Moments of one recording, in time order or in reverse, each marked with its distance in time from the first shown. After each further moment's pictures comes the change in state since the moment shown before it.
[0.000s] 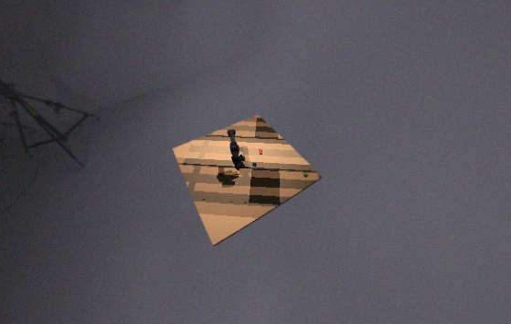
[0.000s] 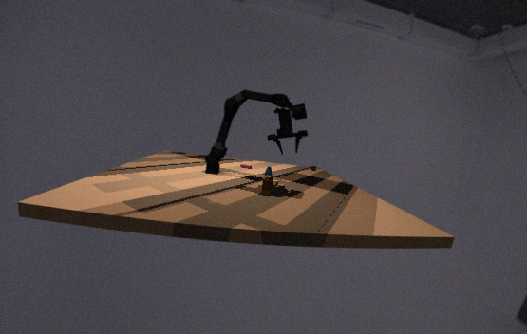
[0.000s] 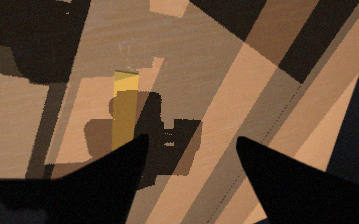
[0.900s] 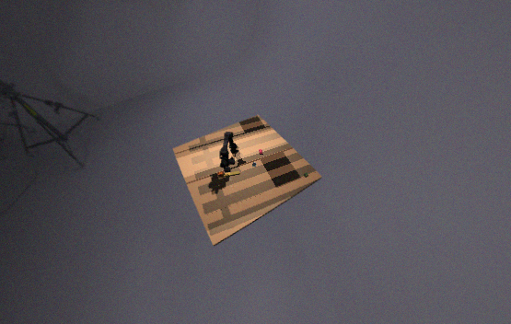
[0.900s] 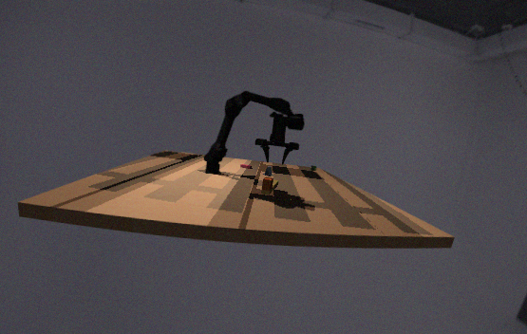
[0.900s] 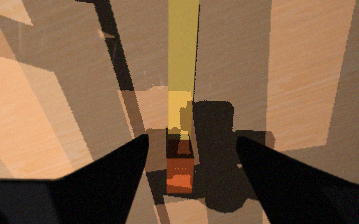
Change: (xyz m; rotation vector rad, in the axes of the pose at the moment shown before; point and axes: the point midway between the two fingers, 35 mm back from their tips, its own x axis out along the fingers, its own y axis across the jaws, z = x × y) arm 0.032 0.064 -0.091 0.152 -0.003 0.249
